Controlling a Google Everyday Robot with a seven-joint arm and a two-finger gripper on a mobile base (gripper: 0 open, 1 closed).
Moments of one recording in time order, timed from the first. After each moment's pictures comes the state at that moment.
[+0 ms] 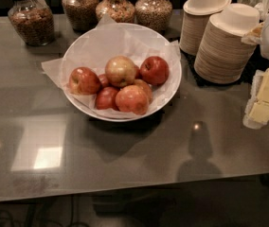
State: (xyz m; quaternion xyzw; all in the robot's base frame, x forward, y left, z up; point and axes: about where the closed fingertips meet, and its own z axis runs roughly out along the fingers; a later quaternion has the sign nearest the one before) arm 0.438 -0.217 0.976 -0.60 0.78 -0.03 0.16
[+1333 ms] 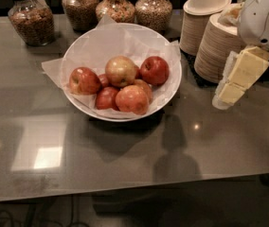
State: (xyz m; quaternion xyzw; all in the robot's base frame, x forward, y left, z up) arm 0.466 -0.167 0.999 -0.61 0.75 0.00 0.25
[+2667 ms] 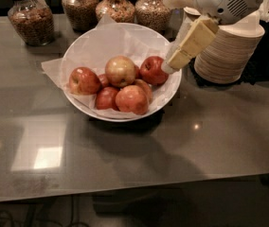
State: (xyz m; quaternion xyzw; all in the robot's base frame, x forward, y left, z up) arm 0.505 -0.076 1.039 -0.66 0.65 0.11 0.37
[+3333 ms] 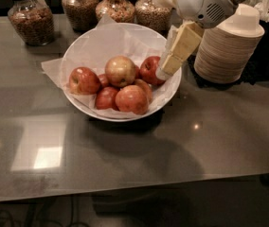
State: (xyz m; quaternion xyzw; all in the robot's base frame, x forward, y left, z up) arm 0.523 -0.052 1.021 -0.68 0.63 0.12 0.35
